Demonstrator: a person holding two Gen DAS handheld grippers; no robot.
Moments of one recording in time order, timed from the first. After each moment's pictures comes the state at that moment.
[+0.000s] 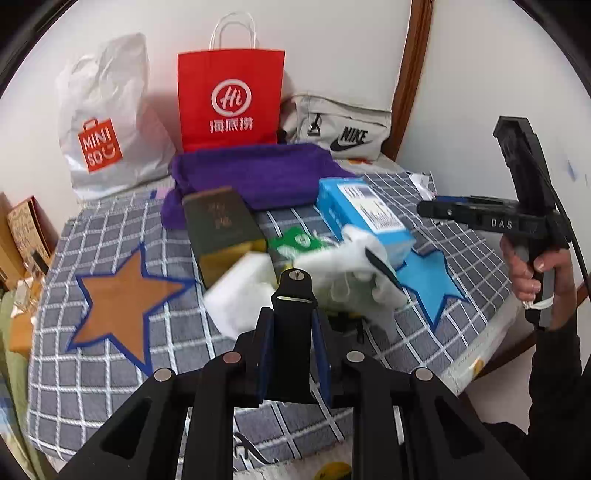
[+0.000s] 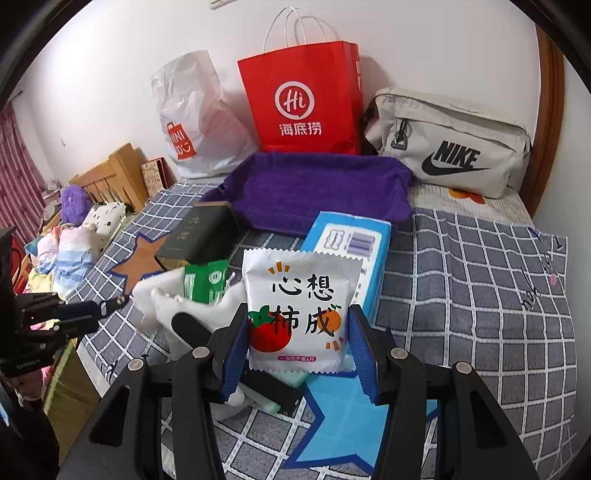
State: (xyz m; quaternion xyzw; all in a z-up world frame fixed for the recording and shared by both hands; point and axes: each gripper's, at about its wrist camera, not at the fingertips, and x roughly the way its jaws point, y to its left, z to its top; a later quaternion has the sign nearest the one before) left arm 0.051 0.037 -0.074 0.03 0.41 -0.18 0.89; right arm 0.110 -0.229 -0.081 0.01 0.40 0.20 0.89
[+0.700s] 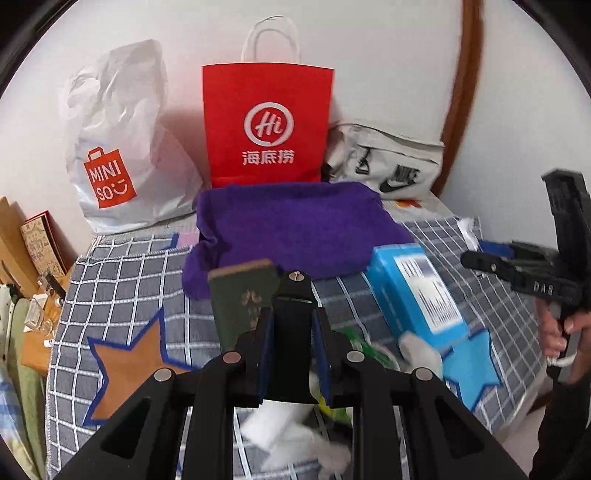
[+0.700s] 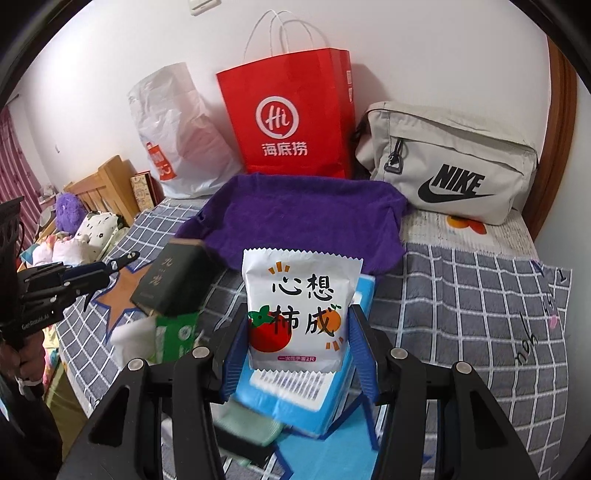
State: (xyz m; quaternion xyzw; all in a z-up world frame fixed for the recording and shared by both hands) left arm 0.159 0.028 -0.056 0.01 0.39 -0.12 0.91; right arm 0.184 -0.237 -0.070 0.01 0.40 0.19 0.90
